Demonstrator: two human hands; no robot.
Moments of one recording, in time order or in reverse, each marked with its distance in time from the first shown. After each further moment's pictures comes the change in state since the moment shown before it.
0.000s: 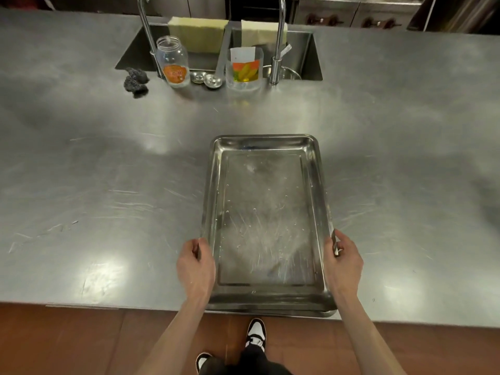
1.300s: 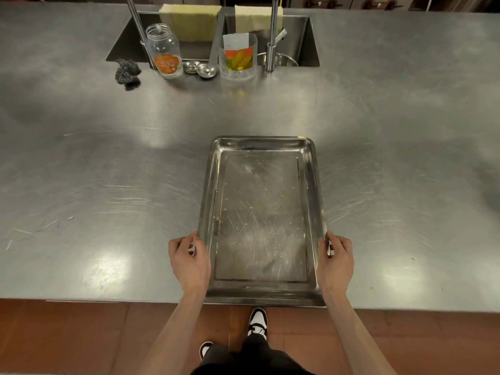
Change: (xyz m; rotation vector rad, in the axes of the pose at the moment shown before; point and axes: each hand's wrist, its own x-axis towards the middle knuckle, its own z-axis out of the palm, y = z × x) left_hand 0.010 -0.032 0.012 -0.019 0.061 0.017; right_hand -0.013 0.033 0.012 -0.176 0.027 -0.103
